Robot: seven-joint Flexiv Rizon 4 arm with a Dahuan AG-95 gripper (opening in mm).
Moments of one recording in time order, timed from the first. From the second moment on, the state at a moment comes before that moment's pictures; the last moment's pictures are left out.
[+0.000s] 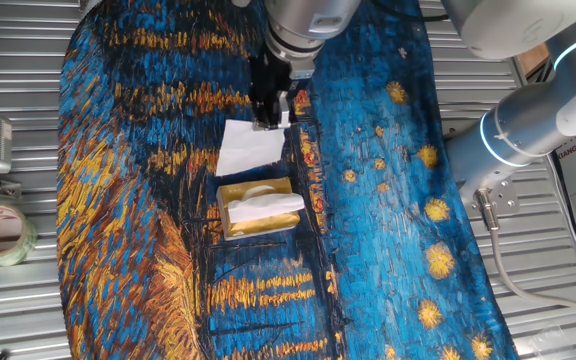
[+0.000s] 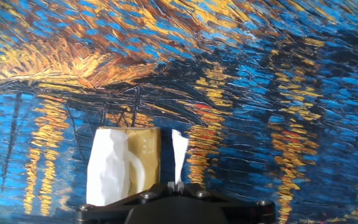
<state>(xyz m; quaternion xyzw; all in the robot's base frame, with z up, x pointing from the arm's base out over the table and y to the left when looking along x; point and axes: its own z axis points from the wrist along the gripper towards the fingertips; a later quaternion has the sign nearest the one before) 0.484 -0.020 0.196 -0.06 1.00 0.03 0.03</state>
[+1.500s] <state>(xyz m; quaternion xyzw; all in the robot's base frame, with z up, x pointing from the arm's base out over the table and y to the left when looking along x) 0.483 -0.020 0.196 -0.08 1.00 0.05 0.02</state>
